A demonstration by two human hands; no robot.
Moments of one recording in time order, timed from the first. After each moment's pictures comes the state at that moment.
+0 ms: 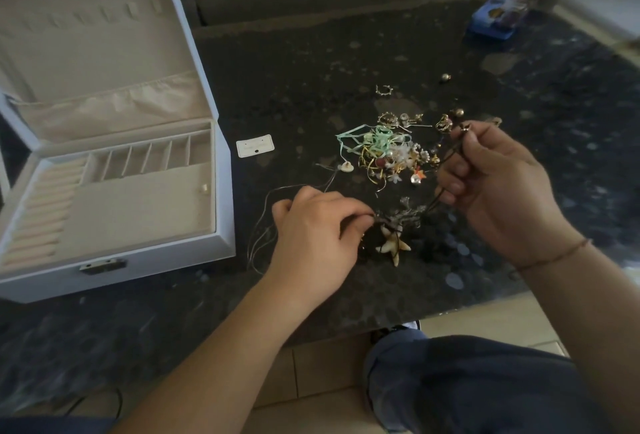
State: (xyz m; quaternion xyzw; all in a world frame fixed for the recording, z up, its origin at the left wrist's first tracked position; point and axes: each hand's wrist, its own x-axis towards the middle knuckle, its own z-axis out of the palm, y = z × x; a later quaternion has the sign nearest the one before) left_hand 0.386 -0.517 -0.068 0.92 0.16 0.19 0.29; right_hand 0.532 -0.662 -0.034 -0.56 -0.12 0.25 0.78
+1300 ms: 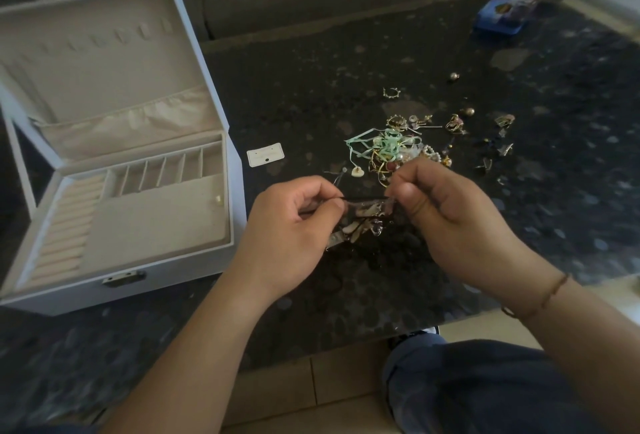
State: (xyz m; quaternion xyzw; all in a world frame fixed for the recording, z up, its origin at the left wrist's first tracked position) left_hand 0.366 -0.489 -0.025 0.85 0.16 0.18 0.47; right_hand 0.486 -0.648 -0.037 -0.76 -0.43 0.10 0.48
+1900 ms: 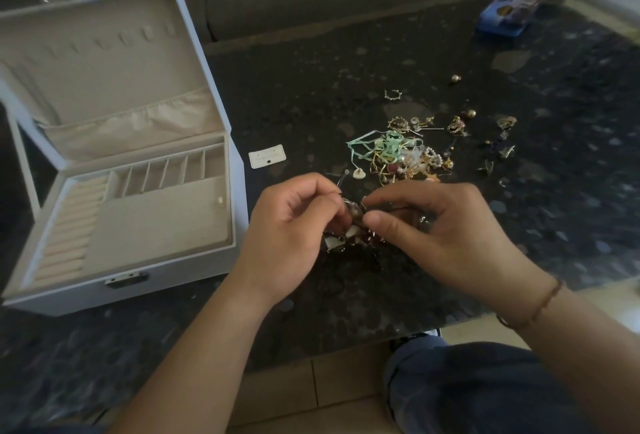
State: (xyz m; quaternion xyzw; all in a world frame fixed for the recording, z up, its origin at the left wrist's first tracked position) left_hand 0.365 -0.491 -0.025 0.78 0.13 0.20 0.58; right_hand 0.478 -0.646 -0.033 -0.76 -0.45 0.05 0.47
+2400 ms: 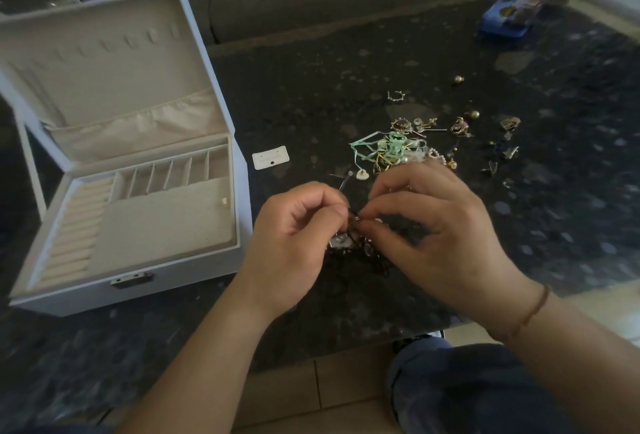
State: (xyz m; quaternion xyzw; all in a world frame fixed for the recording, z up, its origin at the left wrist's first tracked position) left_hand 0.357 -0.495 -0.021 0.79 0.11 0.20 0.57; right_hand 0.472 -0.635 -0.040 -0.73 -0.53 -0.14 0.41
